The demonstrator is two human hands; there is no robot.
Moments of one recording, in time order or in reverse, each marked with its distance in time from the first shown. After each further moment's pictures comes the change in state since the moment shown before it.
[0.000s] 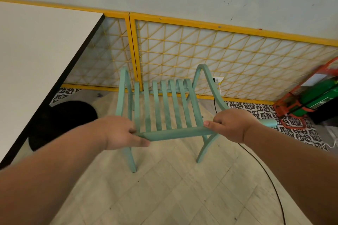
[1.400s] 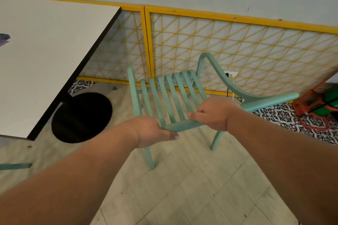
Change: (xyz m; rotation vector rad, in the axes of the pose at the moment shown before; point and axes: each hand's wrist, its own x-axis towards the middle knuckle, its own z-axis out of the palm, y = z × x) left_hand -0.015 0.049 0.047 -0.269 -0.001 -0.125; right_hand 0.012 -0.074 -0.001 -0.089 -0.021 -0.150
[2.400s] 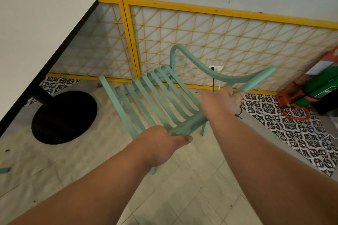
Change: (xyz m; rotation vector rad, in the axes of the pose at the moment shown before) left_hand -0.020 0.086 0.058 -0.371 0.054 0.028; right_hand -0.032 0.022 0.012 0.938 0.446 1.015
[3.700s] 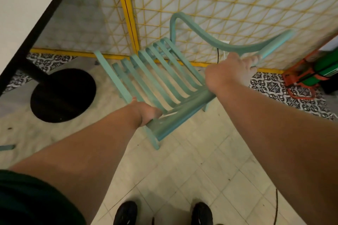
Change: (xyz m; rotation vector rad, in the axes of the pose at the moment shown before) left_hand 0.126 -0.071 -0.006 0.464 -0.197 -0.123; right_hand 0.024 -0.003 0.013 -0.224 0.110 -0.072
